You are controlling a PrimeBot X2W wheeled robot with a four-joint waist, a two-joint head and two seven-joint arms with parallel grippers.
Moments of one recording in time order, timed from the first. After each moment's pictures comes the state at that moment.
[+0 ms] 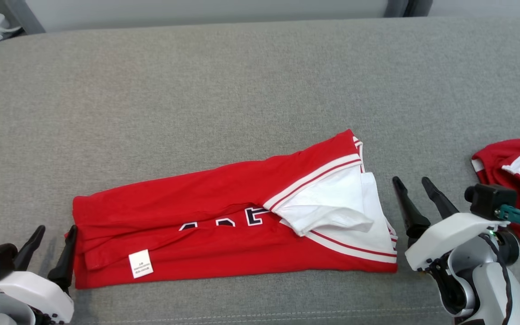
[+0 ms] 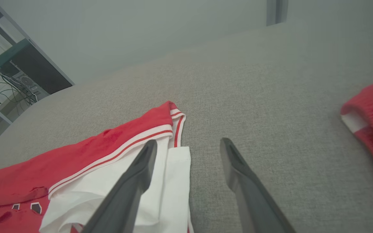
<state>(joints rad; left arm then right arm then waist) -0.24 0.48 -0.32 0.63 -0.65 -0.13 -0.26 -0.28 -0.05 0.09 0.32 0.42 0.13 0.08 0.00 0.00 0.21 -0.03</state>
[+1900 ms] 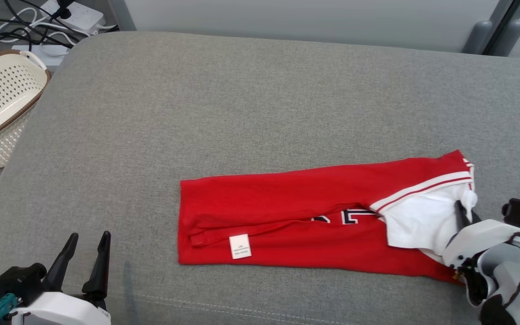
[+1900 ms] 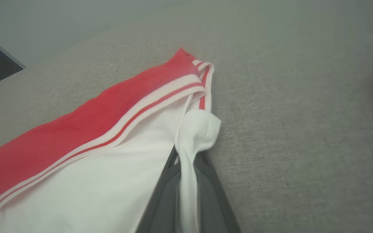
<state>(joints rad) -0.08 0.30 -0.13 0.39 -0.55 -0.13 -0.26 -0.58 -0.11 0.07 1.15 0.47 0.14 -0.25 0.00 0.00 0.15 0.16</state>
